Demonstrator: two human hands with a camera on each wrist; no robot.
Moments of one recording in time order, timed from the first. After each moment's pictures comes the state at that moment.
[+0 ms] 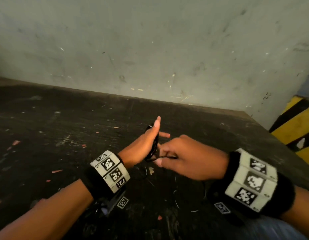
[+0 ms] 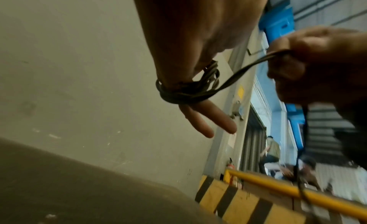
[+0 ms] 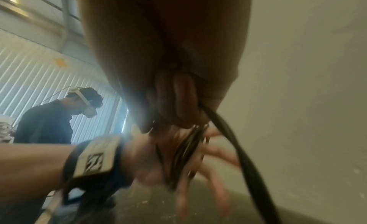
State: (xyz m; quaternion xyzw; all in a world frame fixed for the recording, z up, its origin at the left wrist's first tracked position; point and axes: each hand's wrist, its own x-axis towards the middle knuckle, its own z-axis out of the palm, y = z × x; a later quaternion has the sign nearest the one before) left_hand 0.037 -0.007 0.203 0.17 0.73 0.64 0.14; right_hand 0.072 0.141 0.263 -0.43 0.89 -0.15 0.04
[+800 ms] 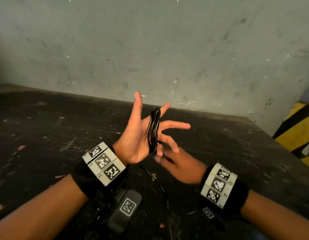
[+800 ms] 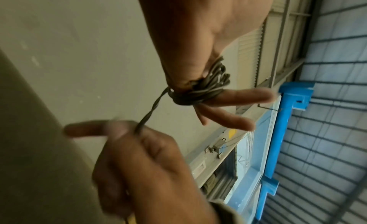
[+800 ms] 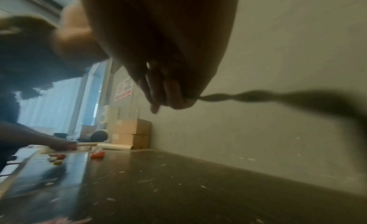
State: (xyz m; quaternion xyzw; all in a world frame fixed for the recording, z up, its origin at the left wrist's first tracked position) left_hand 0.048 -0.018 0.249 0.28 0.44 0.82 0.24; right_hand 0.028 0.144 0.194 -0.40 0.89 -0.24 -0.02
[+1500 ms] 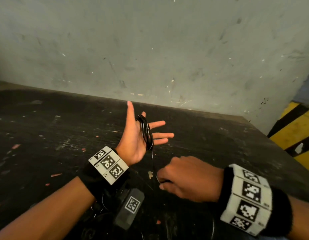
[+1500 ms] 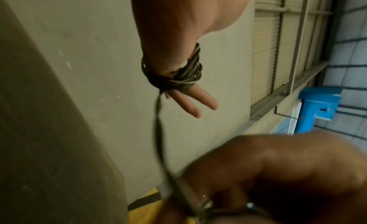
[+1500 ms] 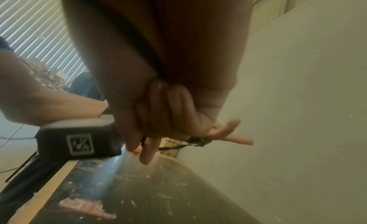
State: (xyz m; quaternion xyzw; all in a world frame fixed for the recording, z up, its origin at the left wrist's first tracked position) left_hand 0.038 -0.008 0.228 0.09 0.44 0.89 0.10; right_hand 0.102 0.139 0.256 -0.44 0.89 0.05 0.07
